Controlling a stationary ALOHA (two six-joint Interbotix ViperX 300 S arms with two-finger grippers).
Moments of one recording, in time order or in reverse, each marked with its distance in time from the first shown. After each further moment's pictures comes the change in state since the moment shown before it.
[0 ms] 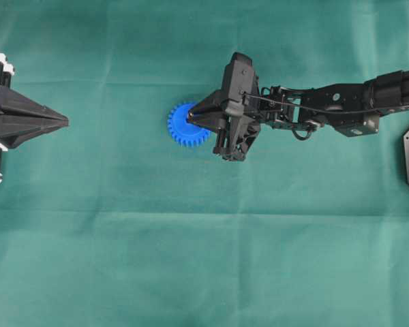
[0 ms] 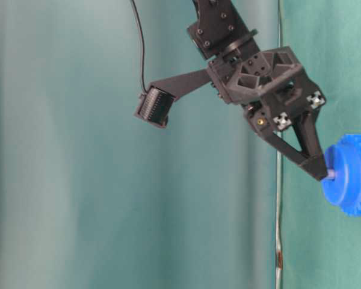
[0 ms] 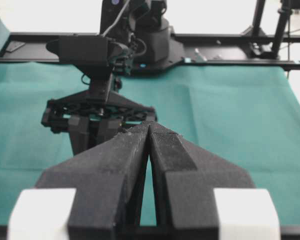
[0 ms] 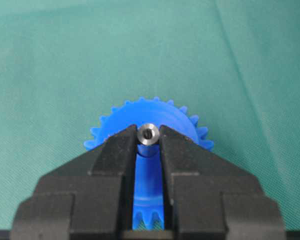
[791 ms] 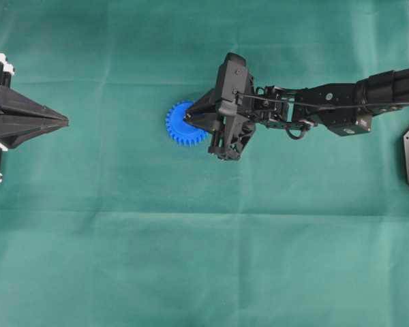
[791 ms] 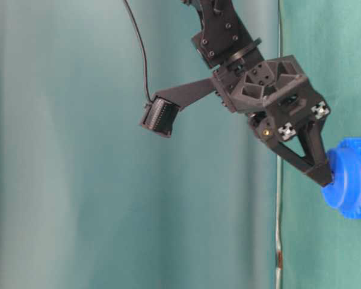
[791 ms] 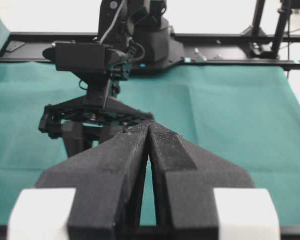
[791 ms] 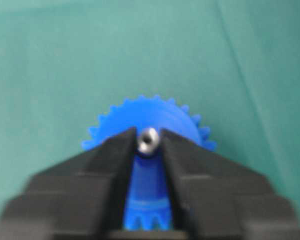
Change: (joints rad) left arm 0.000 0.000 0.000 0.000 0.000 0.000; right arm -0.003 0.025 -0.032 0.000 0.012 0.002
